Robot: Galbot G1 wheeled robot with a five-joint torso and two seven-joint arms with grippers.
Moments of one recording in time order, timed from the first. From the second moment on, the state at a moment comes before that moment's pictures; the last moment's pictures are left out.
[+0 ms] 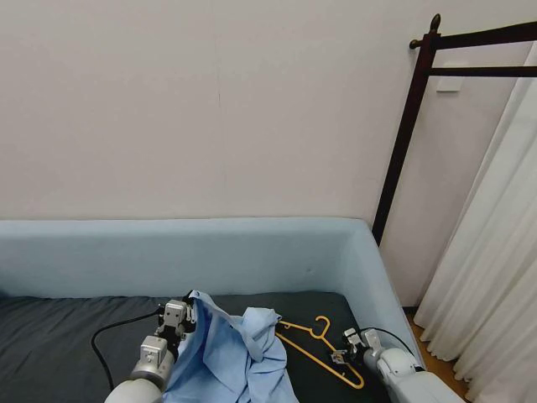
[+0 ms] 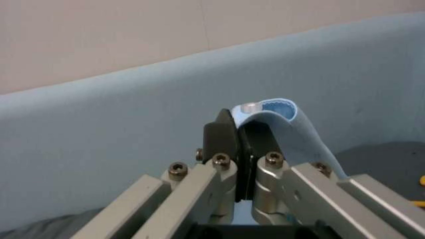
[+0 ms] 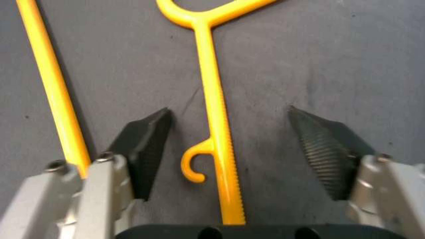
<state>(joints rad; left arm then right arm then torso) 1.11 -0.85 -0.09 -1.89 -0.46 0.07 -0.43 -0.57 1.19 -0.03 0.65 0.32 -0.20 -0.38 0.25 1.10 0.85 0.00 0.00</state>
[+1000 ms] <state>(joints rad) 1.10 -0.86 -0.09 -1.88 -0.47 0.06 -0.42 -0.61 1.11 0.00 0.87 0.45 -0.32 -0.32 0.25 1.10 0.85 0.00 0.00</state>
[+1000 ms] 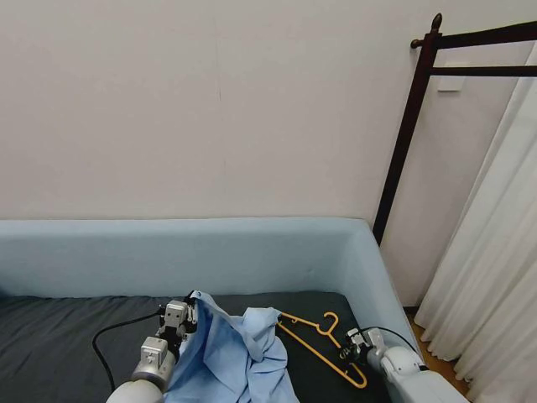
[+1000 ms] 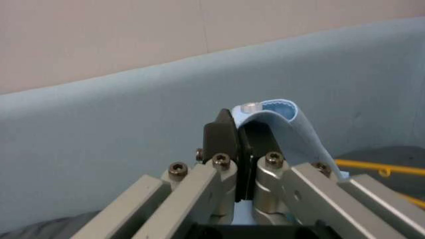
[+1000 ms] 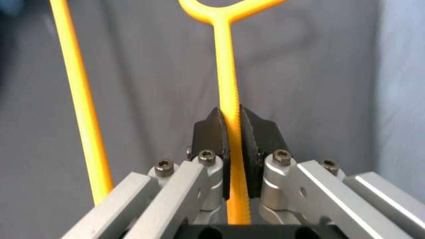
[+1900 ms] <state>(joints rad) 0.92 -0.81 0.01 -1.84 -0.59 0.13 -0.42 -1.19 0.83 0.18 1.65 -0.17 0.14 0.06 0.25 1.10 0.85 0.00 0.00</state>
